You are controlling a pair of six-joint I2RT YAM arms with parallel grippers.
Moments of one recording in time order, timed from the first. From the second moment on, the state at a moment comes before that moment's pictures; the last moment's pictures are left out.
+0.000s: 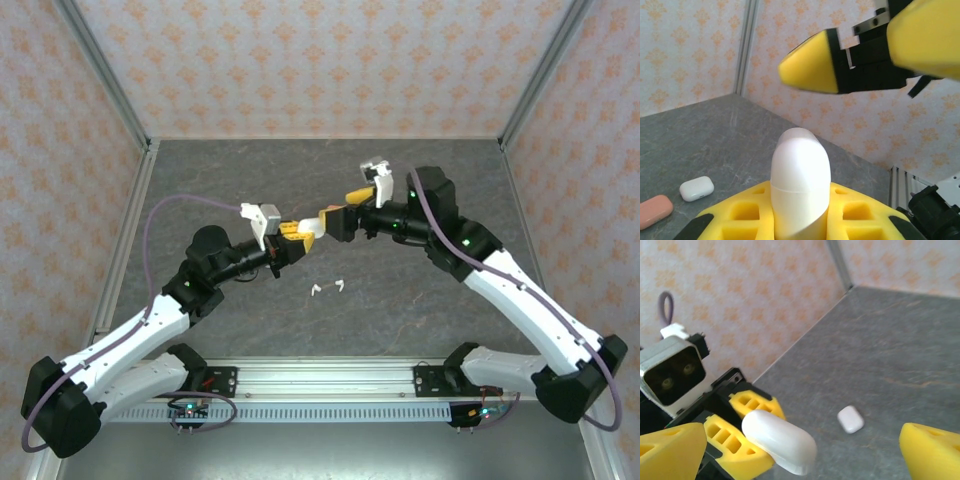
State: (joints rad) left arm -0.58 0.93 0.62 0.29 0.45 -0.27; right arm 0.66 1.10 1.19 -0.38 -0.38 0.35
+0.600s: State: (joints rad) left arm -0.58 1.46 0.94 -0.02 0.31 -0.26; right arm 0.64 0.92 0.93 -0.40 0.22 0.41
